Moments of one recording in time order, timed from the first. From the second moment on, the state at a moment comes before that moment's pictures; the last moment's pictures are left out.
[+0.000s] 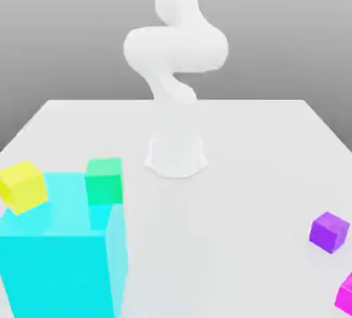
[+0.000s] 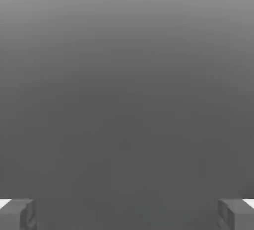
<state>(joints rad) 0.08 -0.73 -0.02 -2.32 0.02 2.33 0.69</state>
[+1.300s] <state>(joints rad) 0.77 0.36 0.02 -2.54 -0.04 2.90 -0.63</state>
